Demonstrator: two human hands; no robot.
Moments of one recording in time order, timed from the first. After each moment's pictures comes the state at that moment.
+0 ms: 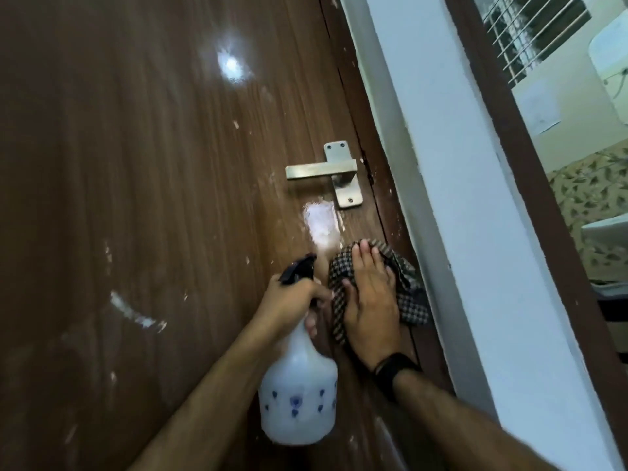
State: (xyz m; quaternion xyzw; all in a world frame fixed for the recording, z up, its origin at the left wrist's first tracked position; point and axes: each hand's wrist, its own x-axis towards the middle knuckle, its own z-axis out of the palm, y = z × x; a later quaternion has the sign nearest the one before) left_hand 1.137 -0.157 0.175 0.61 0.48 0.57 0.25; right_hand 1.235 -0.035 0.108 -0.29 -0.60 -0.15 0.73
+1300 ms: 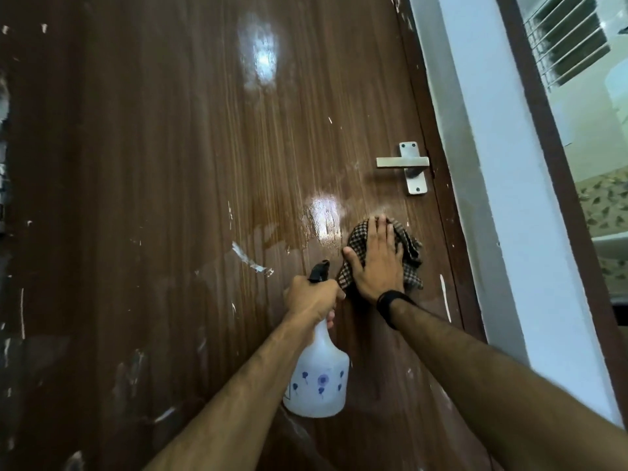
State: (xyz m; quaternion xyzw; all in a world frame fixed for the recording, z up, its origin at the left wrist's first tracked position) left_hand 1.036 -0.230 0.124 0.52 0.53 0.64 0.21; right_hand 1.147 -0.101 0.134 -0.44 -0.67 -0.13 0.58
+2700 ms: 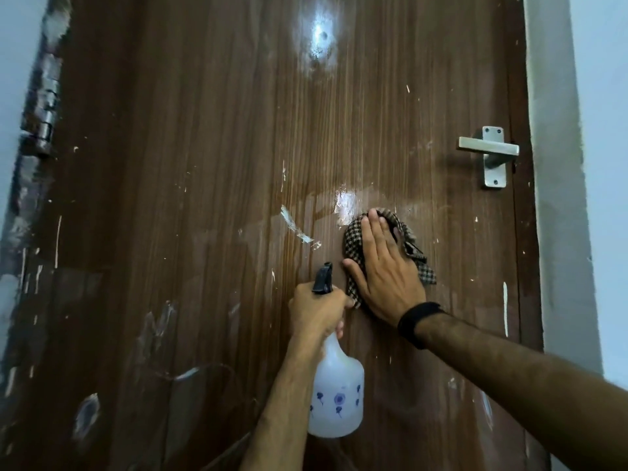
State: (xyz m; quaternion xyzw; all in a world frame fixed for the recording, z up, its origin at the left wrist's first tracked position) left_hand 0.975 -0.225 0.077 0.46 0.48 0.70 0.25; right_hand 1.088 -0.113 0.110 -0.33 -0.71 -0.41 0.47
